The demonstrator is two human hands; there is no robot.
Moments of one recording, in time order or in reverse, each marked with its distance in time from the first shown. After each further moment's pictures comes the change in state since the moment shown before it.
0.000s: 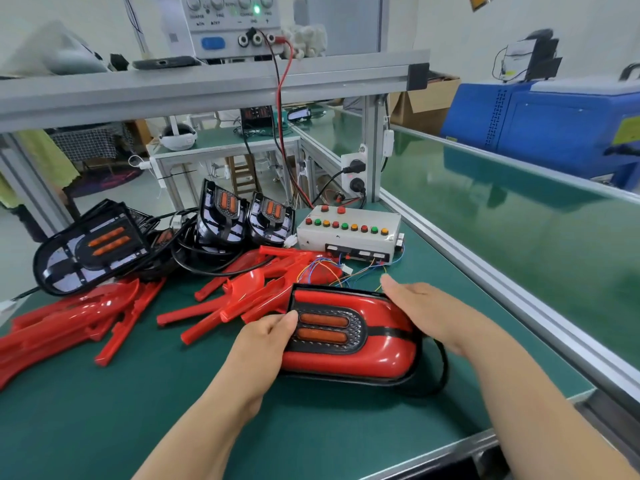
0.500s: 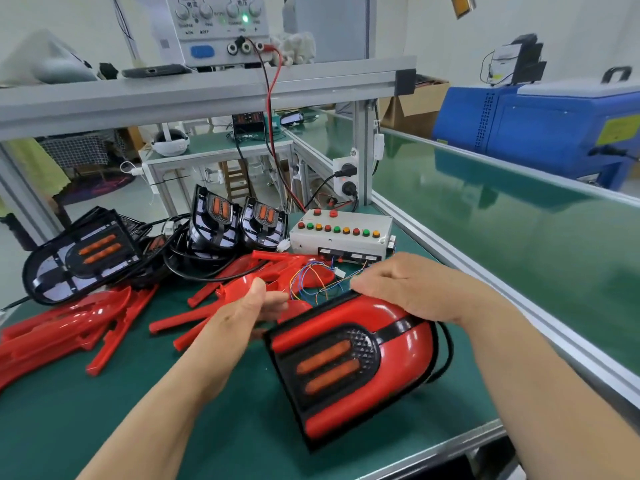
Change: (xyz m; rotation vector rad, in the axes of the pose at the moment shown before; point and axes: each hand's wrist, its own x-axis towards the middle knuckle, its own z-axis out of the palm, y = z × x) left_hand 0.007 0.022 -0.027 0.006 -0.059 0.204; right_hand -0.017 -0.048 -0.024 -0.229 -0.156 -0.422
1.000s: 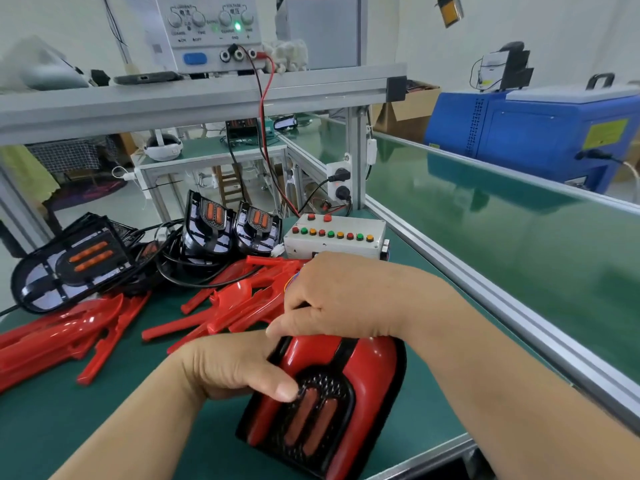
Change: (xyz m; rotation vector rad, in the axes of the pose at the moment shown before) left_hand 0.004 0.020 -0.004 0.034 -0.955 -0.119; right_hand 0.014 -0.086 0.021 -0.510 -0.149 -0.333
